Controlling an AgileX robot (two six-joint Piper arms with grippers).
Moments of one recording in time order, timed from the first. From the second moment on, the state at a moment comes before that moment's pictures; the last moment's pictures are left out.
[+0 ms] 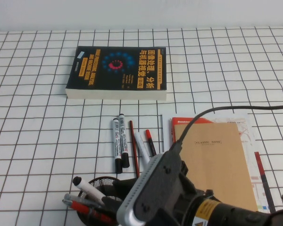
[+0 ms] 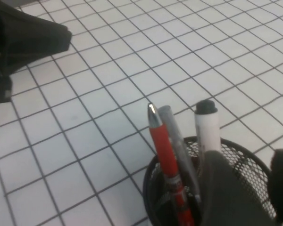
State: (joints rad) right arm 1.22 1.37 -0.72 0.58 -0.23 -0.54; left arm -0.01 -0.01 0.03 -0.04 0.38 0.12
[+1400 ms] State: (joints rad) right arm 1.22 1.66 -0.88 0.61 -0.31 -0.53; left arm -0.01 -0.01 0.03 -0.03 0.38 0.12
